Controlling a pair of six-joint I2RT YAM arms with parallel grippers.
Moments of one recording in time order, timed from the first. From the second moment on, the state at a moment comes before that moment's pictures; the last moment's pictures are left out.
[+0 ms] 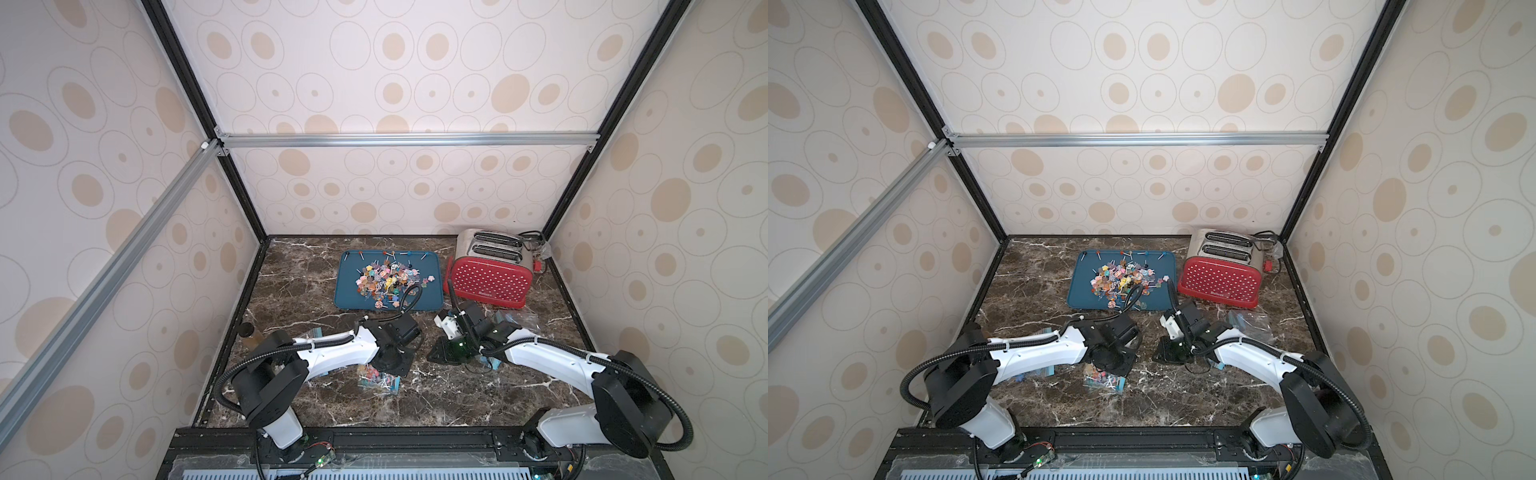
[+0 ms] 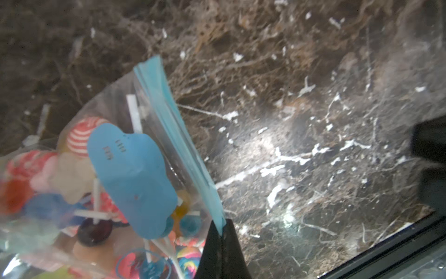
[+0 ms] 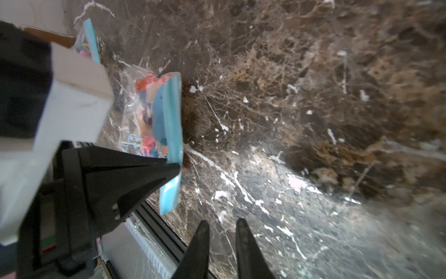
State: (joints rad) left arm -0.94 1.65 0.99 -0.63 0.07 -0.54; right arm 0.63 1.39 0.72 -0.35 -0.49 0.63
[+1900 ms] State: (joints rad) left arm -0.89 1.64 0.87 -0.45 0.17 -0.57; right arm 0.71 1.70 0.79 -0.09 -0.55 0.75
